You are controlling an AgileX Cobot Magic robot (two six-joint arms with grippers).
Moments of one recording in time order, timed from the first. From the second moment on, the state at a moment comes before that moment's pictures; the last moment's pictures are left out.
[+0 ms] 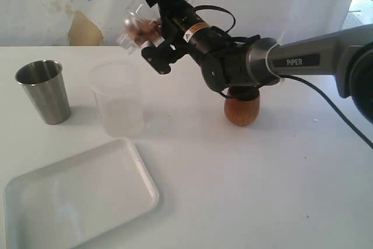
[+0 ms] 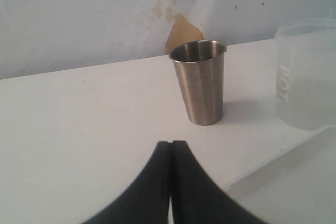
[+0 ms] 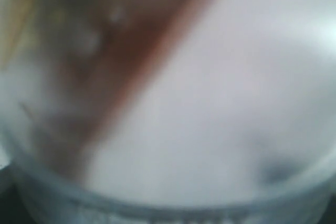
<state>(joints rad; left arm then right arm) 0.00 0.01 0.00 -0.04 0.26 0.19 0.44 2.17 -1.50 0.05 -0.73 -2.12</state>
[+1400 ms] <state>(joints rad) 0.00 0.01 0.00 -0.04 0.26 0.19 0.44 2.18 -1.50 0.03 -0.74 -2.11</state>
